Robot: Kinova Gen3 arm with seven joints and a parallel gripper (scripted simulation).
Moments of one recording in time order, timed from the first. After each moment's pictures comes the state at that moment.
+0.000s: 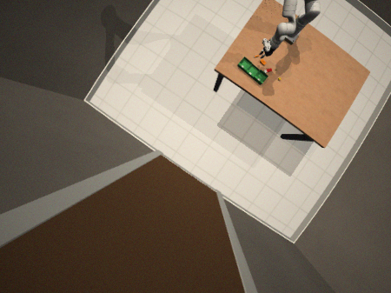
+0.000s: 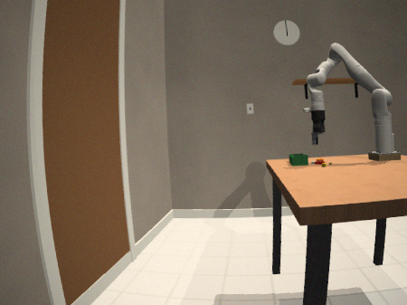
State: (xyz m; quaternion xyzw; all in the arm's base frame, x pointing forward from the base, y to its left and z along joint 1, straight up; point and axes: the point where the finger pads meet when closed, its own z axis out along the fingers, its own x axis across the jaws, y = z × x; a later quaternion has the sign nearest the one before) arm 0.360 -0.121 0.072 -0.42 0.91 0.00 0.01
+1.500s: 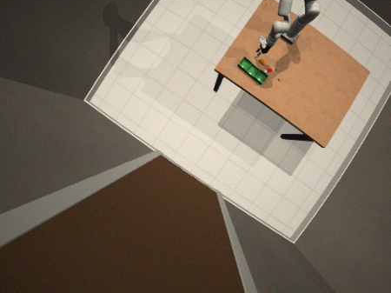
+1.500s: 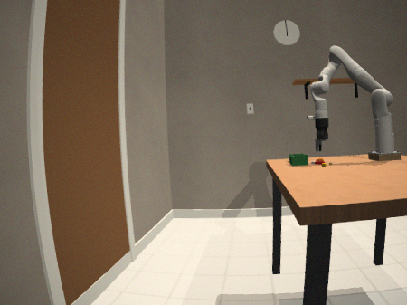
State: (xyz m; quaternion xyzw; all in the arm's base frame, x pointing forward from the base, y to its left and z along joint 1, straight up) arm 0.332 -0.152 0.033 -0.40 0.92 -0.01 0.00
